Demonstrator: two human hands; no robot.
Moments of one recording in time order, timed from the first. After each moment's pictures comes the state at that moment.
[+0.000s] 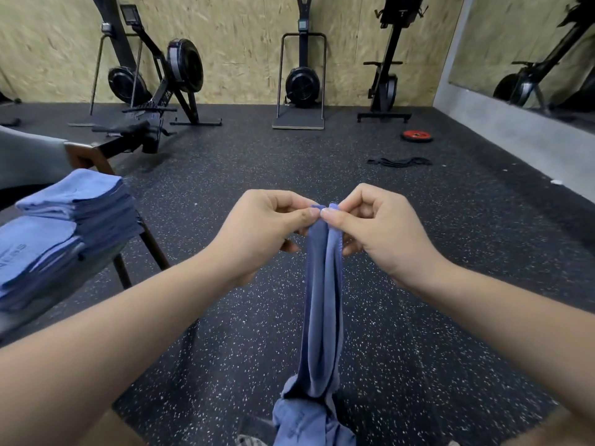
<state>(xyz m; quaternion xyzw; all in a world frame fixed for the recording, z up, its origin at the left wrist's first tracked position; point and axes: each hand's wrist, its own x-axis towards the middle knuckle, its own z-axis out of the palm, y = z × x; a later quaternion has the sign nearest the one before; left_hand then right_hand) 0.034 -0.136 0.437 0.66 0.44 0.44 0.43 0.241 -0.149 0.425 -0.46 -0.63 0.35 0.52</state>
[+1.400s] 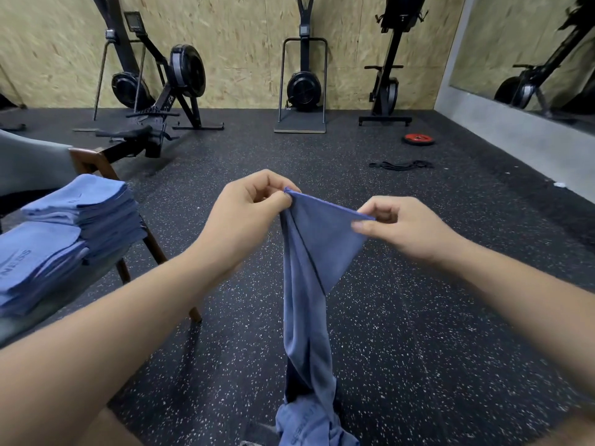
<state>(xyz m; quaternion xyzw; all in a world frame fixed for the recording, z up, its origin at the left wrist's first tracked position) 0.016 -0.119 0.441 0.64 0.45 0.51 0.35 0.295 -0.114 0.420 -0.49 -0.71 0.33 0.38</state>
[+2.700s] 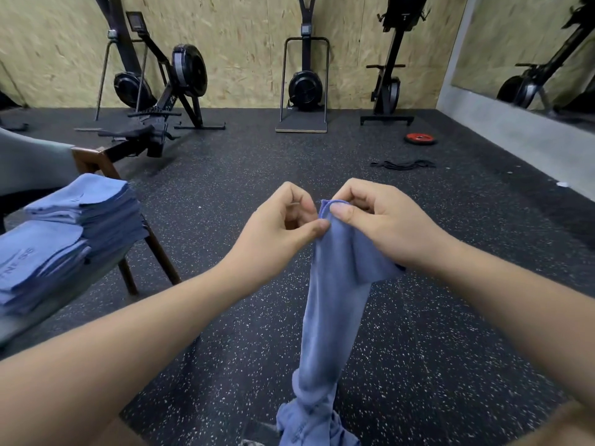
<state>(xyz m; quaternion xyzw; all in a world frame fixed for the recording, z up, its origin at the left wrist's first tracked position) 0.037 -0.122 0.412 0.71 0.35 0.48 0.39 0.256 -0.132 0.444 -0.43 -0.79 0.23 0.39</state>
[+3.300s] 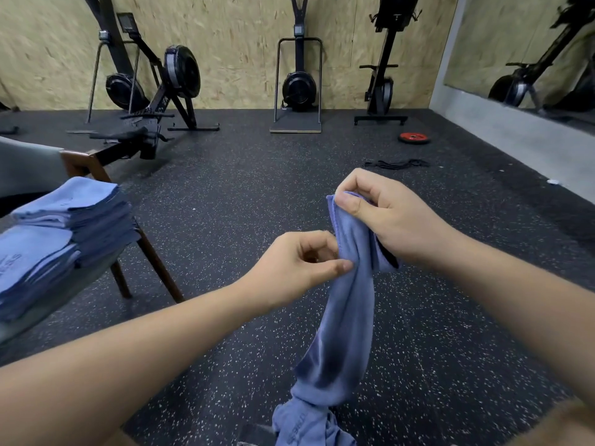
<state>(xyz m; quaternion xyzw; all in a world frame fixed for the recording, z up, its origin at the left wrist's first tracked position) 0.061 -0.131 0.382 0.75 0.30 0.36 0.46 0.271 -0.138 0.455 -0.44 -0.78 0.22 0.39</state>
